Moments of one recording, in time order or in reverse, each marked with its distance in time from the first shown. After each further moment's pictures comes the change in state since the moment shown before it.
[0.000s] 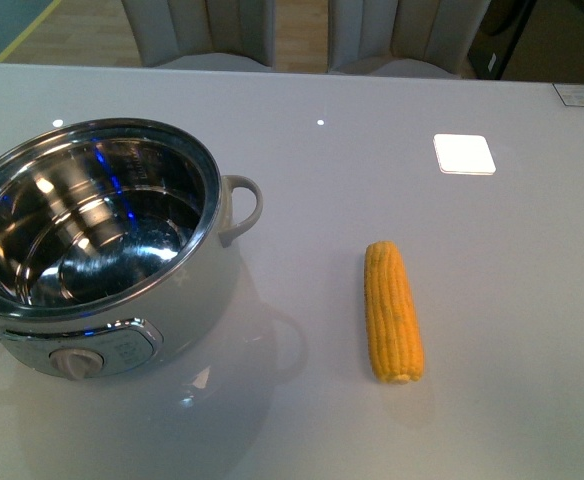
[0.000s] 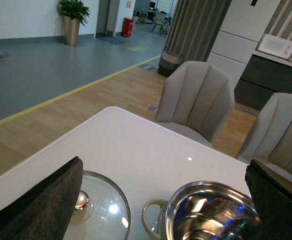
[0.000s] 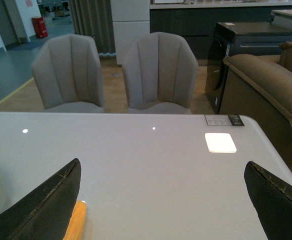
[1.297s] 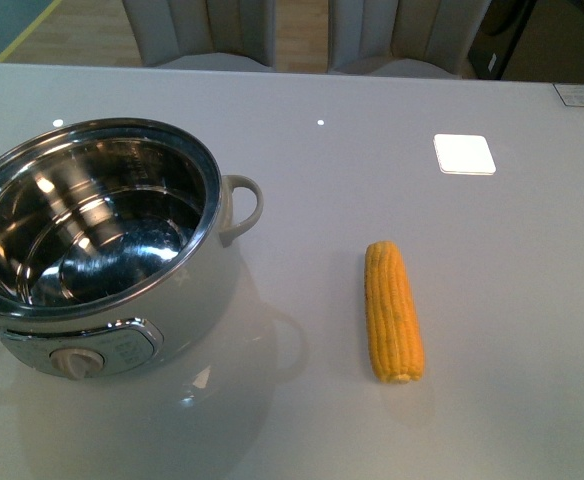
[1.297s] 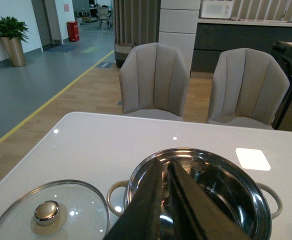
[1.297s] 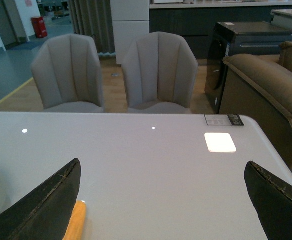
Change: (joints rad) left arm -0.383 -0.406 0.007 -0.416 -0.131 0.229; right arm 0.000 0.000 0.000 0.000 0.002 0.000
